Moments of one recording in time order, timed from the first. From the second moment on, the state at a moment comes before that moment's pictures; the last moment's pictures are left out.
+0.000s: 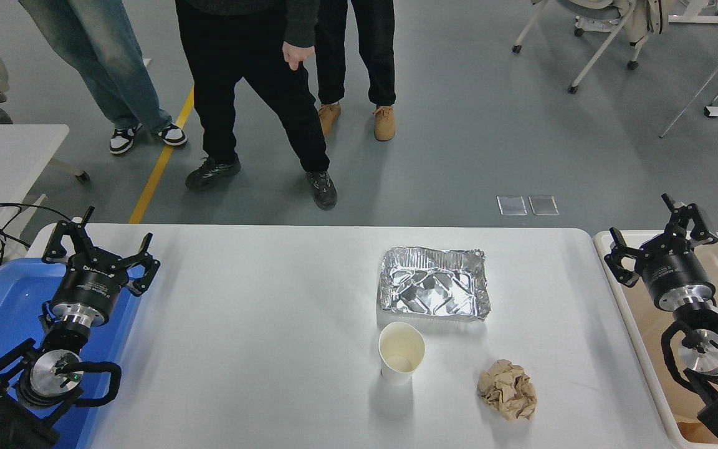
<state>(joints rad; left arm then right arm) -0.35 0.46 -0.97 -0.75 -0.07 -0.48 -0.48 0.52 -0.38 0.99 0.51 -0.17 0.32 0.42</state>
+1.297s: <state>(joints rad) -0.35 0.45 -0.97 -0.75 -0.07 -0.48 -0.53 0.52 -0.39 0.99 0.51 -0.17 0.32 0.42</state>
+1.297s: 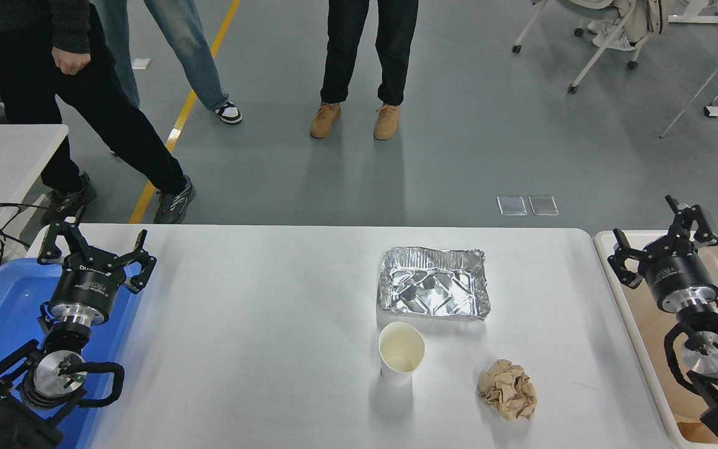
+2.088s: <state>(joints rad) -0.35 0.45 -0.97 -0.75 -0.07 -0.48 -0.53 0.50 -0.49 0.87 0.66 -0.23 0.32 0.42</state>
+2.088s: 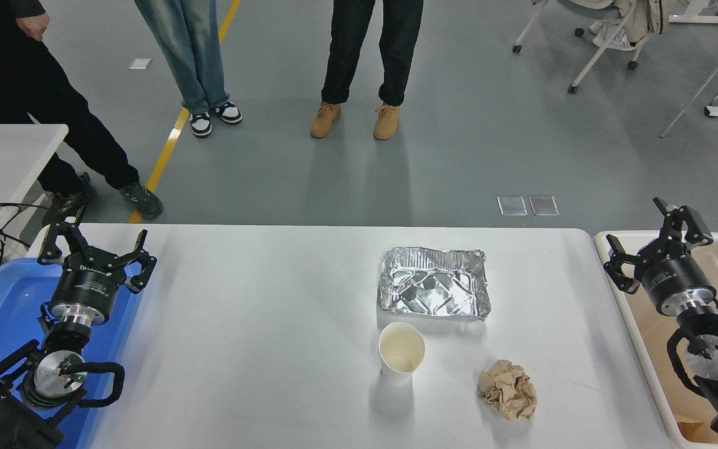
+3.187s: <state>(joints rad) -0.35 0.45 -0.97 -0.75 -0.07 -0.48 -0.53 0.51 -0.93 0.74 1.45 -0.79 0.32 0.10</state>
